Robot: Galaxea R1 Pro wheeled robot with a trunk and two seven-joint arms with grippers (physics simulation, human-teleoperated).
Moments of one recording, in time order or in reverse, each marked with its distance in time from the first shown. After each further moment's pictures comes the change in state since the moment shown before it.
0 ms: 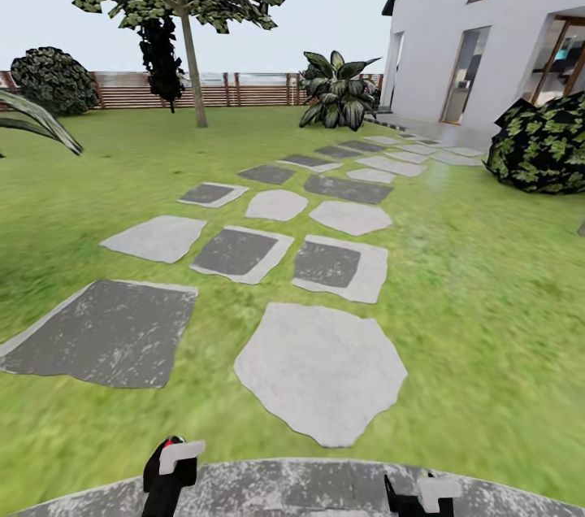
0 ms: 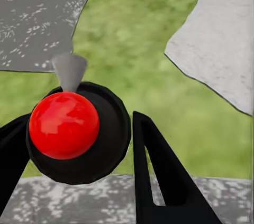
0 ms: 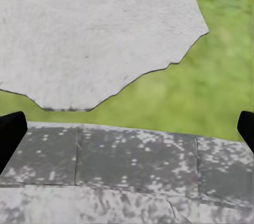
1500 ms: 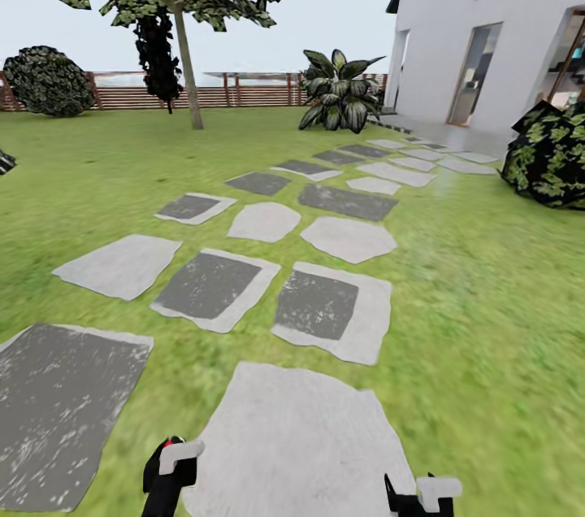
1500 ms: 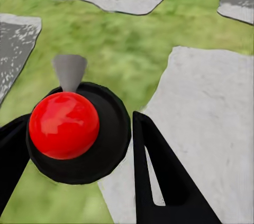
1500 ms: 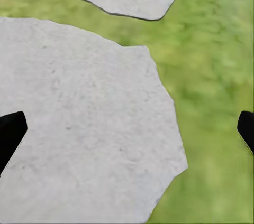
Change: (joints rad) left arm 0.000 0.000 0.000 -0.001 0.000 0.000 0.000; right arm 0.000 0.000 0.000 -0.001 -0.001 0.000 0.000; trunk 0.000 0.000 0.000
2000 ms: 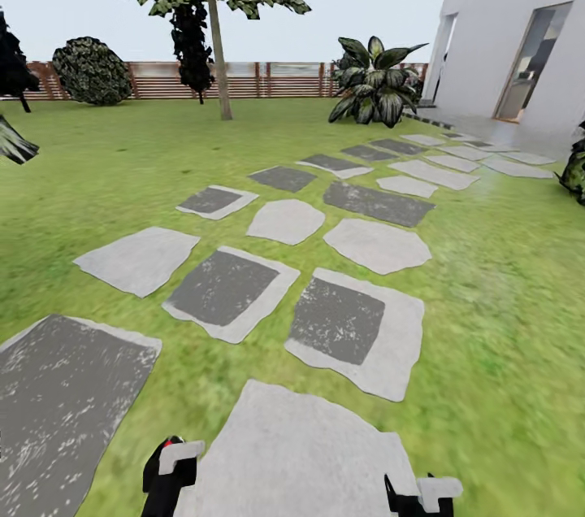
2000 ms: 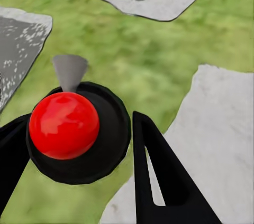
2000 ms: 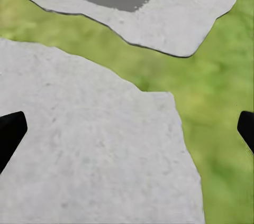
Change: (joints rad) left arm 0.000 0.001 0.000 0.000 0.000 0.000 0.000; right arm 0.000 0.000 0.000 0.002 0.001 0.000 0.000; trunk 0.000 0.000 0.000
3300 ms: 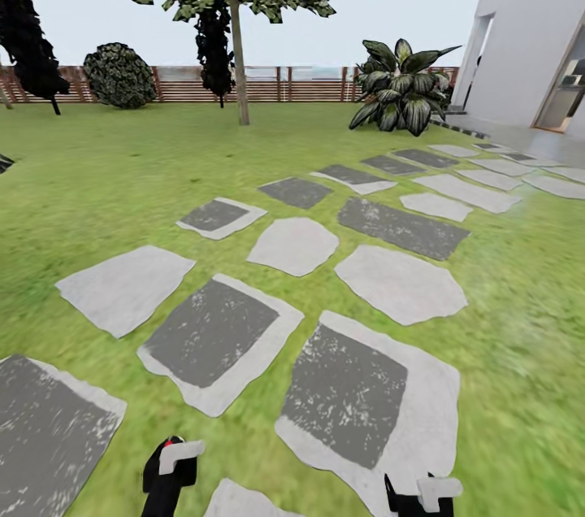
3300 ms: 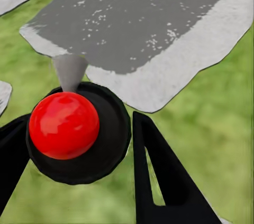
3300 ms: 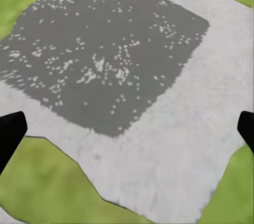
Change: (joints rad) left arm 0.000 -0.001 0.000 -0.001 0.000 0.000 0.000; right arm 0.000 0.000 0.000 -0.002 0.000 0.000 0.000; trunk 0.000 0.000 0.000
